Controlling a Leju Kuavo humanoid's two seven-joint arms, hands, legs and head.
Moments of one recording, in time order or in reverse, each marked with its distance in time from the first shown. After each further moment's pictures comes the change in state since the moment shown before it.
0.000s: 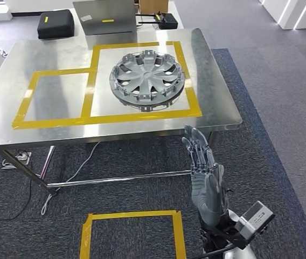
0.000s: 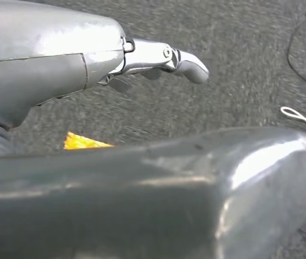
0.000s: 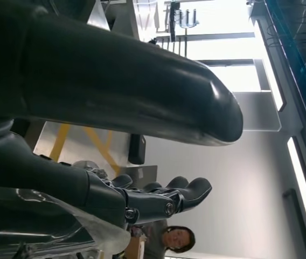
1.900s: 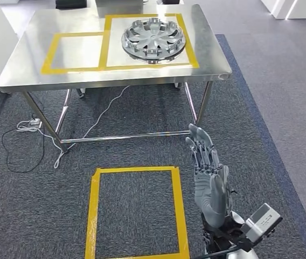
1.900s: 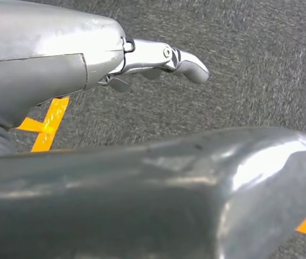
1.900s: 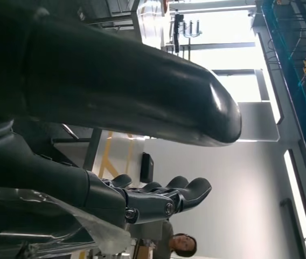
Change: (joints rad) left arm 0.013 -0.069 0.030 -0.123 -0.017 -0.059 0.029; right arm 0.005 -0.001 -0.007 -0.020 -0.008 0.003 0.003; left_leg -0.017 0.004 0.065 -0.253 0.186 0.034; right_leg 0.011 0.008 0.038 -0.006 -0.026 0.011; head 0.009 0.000
